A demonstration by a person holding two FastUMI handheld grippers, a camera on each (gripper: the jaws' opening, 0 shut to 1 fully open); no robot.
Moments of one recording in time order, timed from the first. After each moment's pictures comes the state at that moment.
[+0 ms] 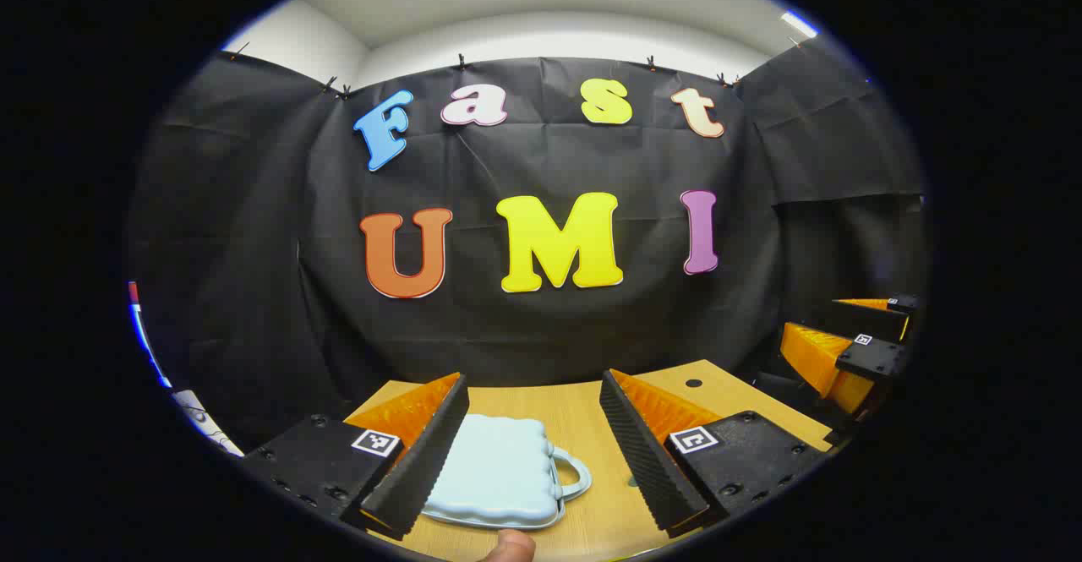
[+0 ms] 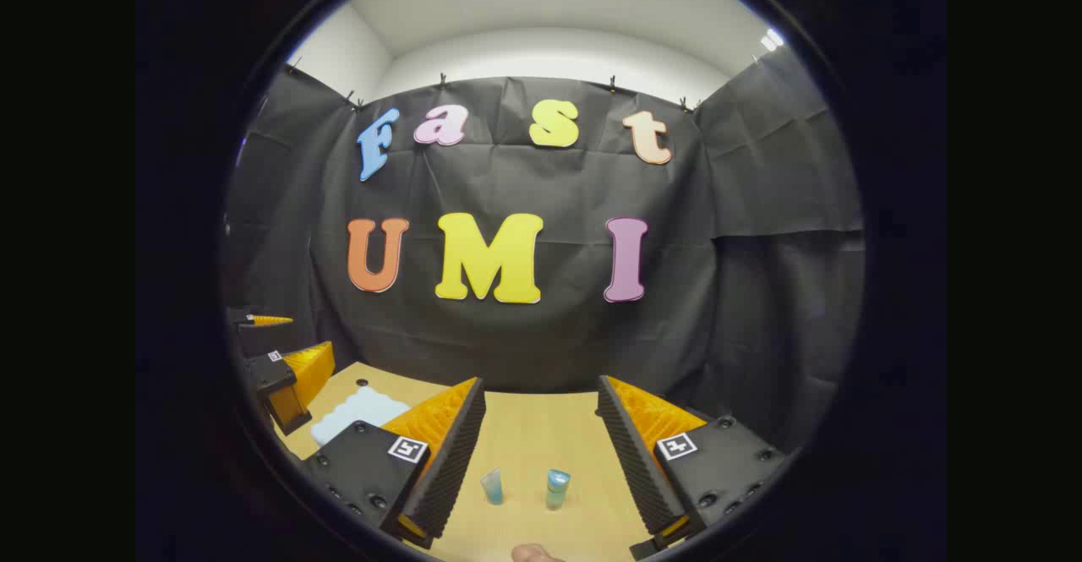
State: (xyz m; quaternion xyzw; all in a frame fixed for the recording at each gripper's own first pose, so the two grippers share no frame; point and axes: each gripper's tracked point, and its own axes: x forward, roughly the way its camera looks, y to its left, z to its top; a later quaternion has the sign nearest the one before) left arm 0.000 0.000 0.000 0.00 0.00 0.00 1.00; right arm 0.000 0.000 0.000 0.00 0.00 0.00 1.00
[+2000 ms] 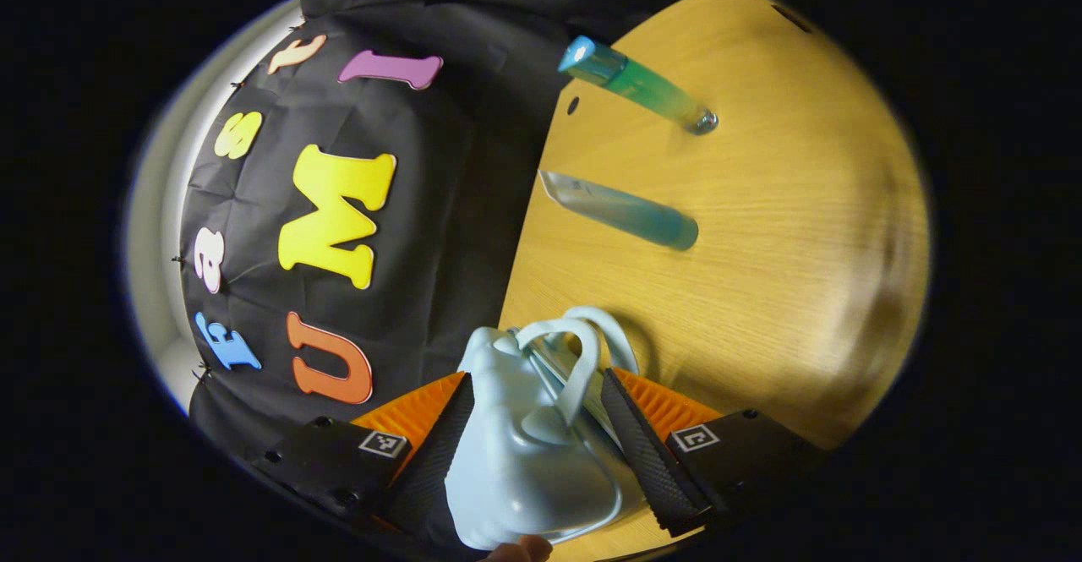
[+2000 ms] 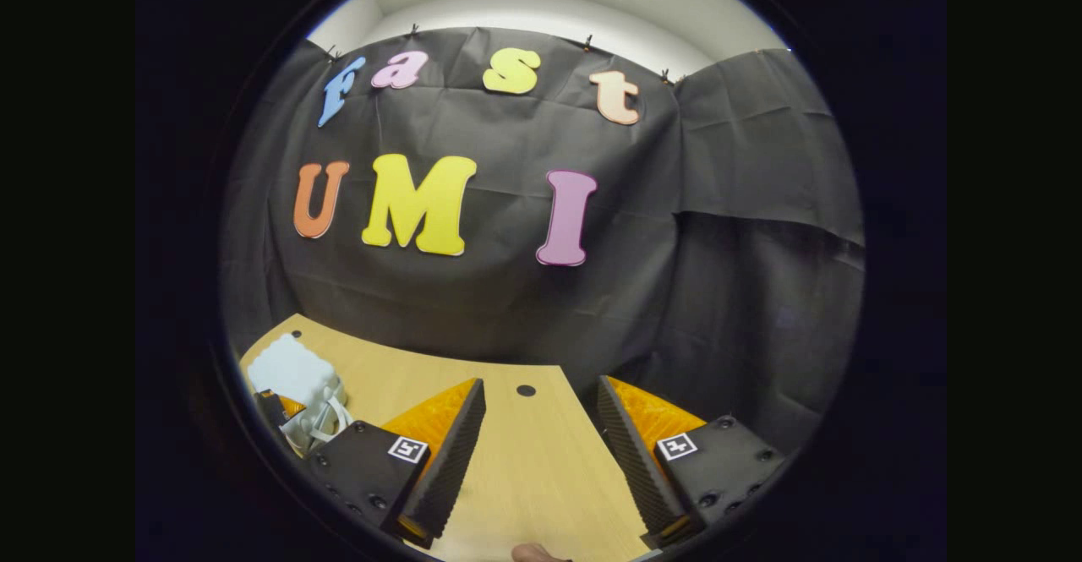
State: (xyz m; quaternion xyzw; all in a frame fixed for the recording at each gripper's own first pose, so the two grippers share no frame) left arm 0.103 -0.035 -0.270 0.59 0.16 -0.06 0.79; right arm 0.075 -0.149 -0.056 -0.04 0.07 -0.08 0.99
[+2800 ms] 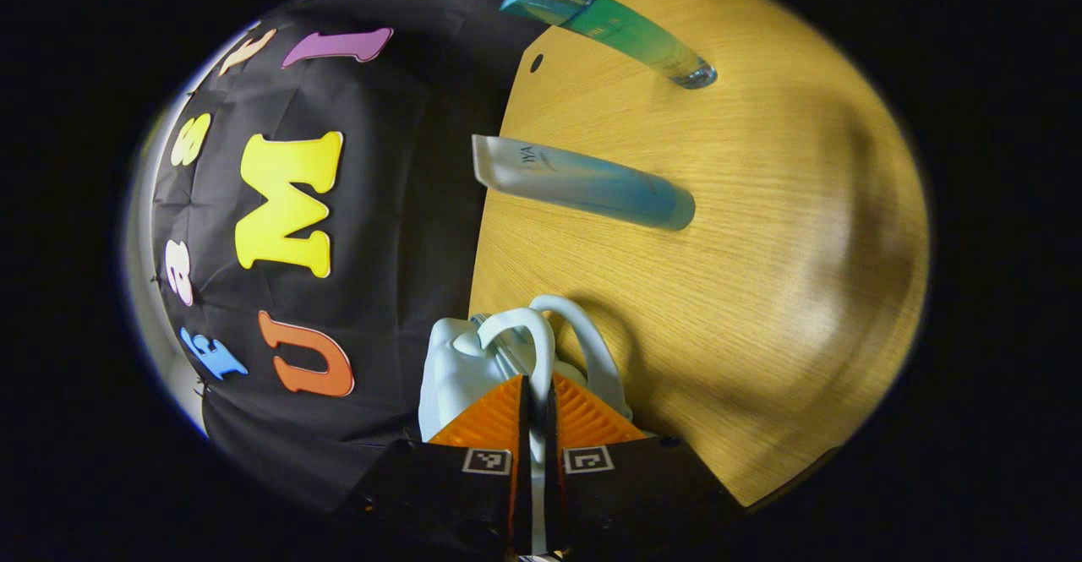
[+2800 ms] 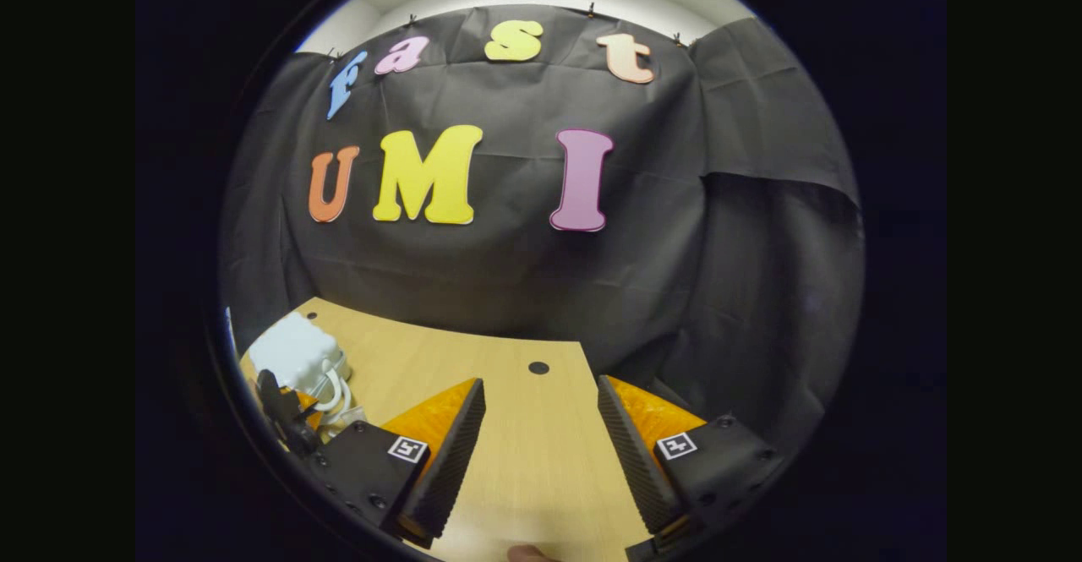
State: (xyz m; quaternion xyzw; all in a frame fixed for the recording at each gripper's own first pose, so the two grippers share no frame) left arm 0.115 -0.038 -0.291 0.59 0.24 -0.07 0.77; right arm 0.109 -0.192 -0.089 -0.04 0.11 -0.01 0.99
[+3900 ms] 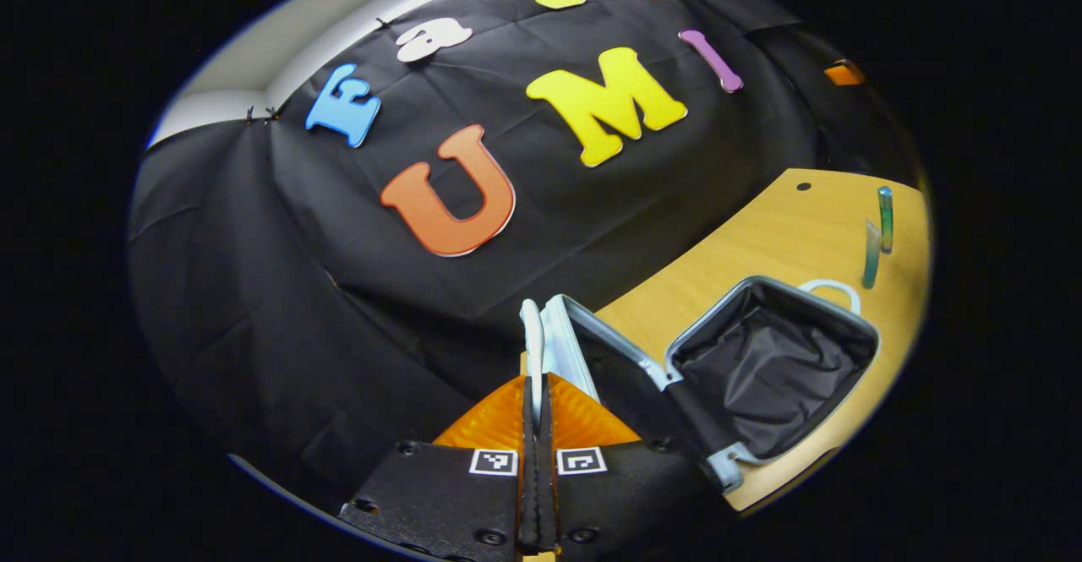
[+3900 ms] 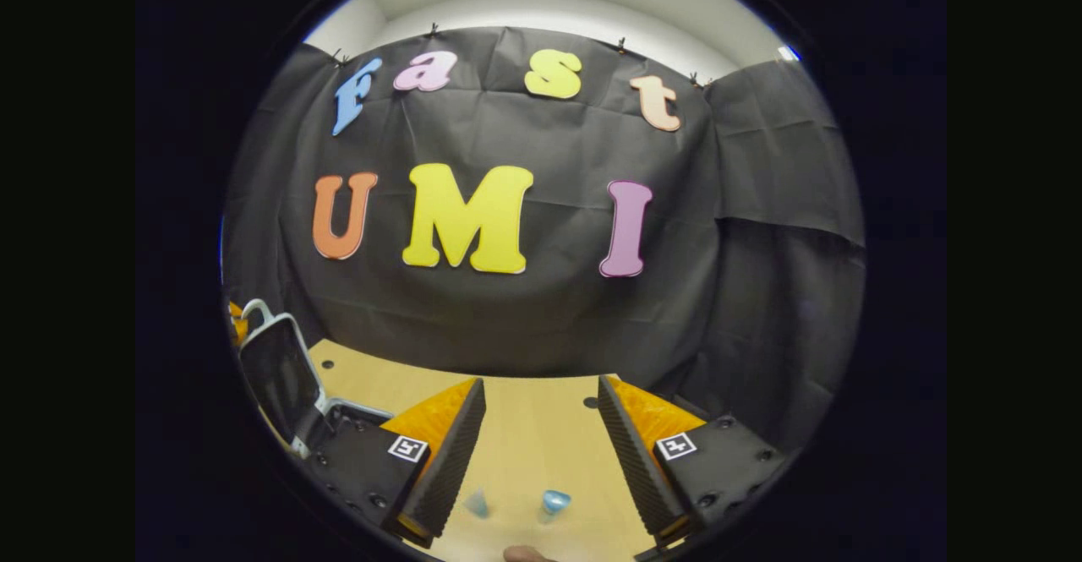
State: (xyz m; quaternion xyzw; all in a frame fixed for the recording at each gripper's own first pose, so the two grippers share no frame) left arm 0.088 0.315 -0.129 0.25 0.13 0.05 0.96; right arm 0.105 0.034 -0.020 -0.02 0.06 -0.05 1.00
